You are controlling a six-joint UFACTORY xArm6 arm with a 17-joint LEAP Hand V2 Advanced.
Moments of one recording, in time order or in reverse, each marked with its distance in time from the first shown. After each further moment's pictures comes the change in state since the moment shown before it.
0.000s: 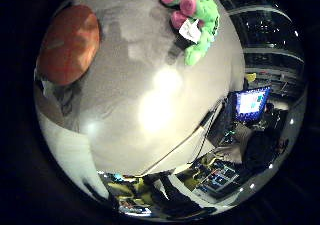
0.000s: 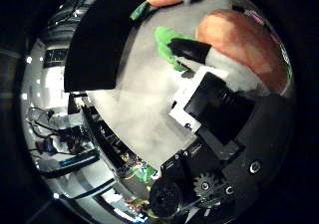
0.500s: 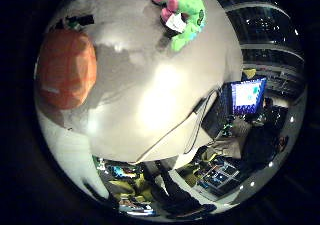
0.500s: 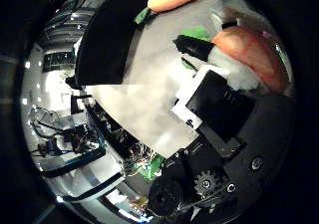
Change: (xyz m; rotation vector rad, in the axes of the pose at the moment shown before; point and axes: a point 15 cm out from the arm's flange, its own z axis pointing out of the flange) arm 0.001 0.024 -0.070 -0.008 0.005 0.043
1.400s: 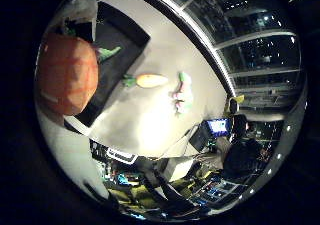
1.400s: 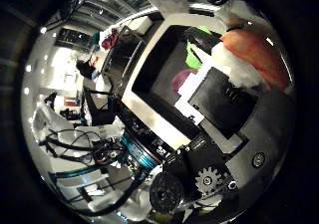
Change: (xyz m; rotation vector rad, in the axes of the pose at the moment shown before) arm -0.332 -0.180 -0.235 0.287 -0.052 -0.279
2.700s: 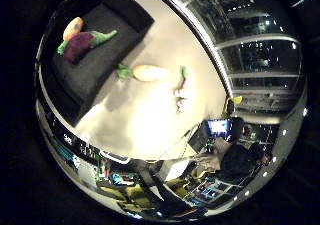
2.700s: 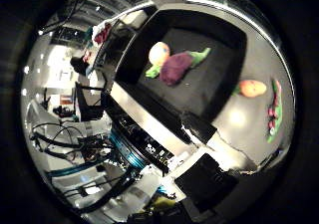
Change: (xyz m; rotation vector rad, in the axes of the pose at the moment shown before) arm 0.158 0.144 0.045 -0.134 0.115 0.209
